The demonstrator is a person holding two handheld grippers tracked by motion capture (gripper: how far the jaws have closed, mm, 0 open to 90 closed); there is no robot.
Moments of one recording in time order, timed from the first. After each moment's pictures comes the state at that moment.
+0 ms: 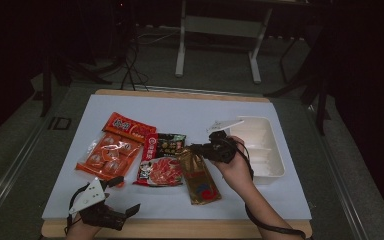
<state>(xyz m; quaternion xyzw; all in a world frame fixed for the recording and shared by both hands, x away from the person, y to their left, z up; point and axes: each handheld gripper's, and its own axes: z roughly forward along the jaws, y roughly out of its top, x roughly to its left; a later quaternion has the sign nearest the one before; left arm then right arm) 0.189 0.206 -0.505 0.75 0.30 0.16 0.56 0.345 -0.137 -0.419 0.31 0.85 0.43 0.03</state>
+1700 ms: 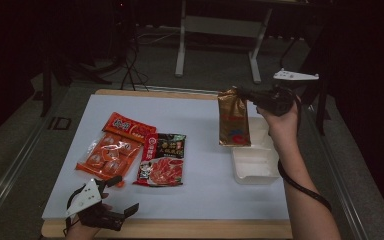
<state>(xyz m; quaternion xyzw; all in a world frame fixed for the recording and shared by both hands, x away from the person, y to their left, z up) 0.185 0.209 -0.505 0.73 0.30 0.17 0.58 0.413 -0.251 -0.312 0.33 0.75 0.57 0.11</state>
